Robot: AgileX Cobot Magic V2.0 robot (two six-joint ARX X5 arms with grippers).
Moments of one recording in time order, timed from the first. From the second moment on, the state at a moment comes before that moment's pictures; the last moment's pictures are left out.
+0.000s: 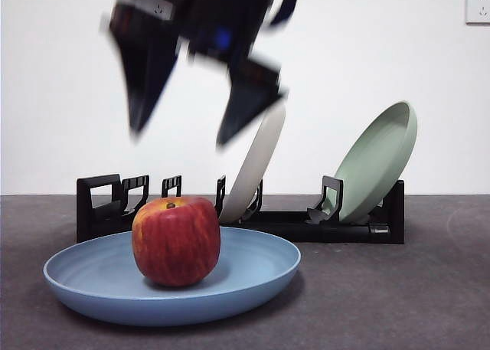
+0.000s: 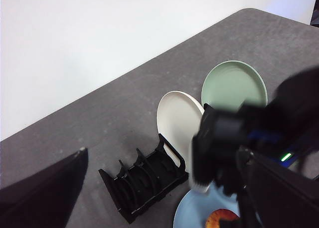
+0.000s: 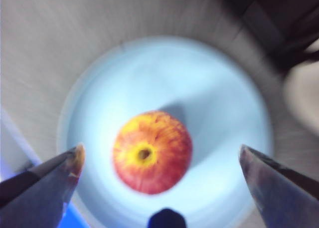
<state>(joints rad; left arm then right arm) -0.98 1.04 1.68 -1.07 -0.50 -0.03 0.89 1.78 1.54 -0.84 -0.05 -0.03</state>
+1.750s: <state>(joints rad) -0.98 0.50 0.47 -0.42 -0.44 -0.25 0.74 0.58 0.55 -0.38 0.03 0.15</state>
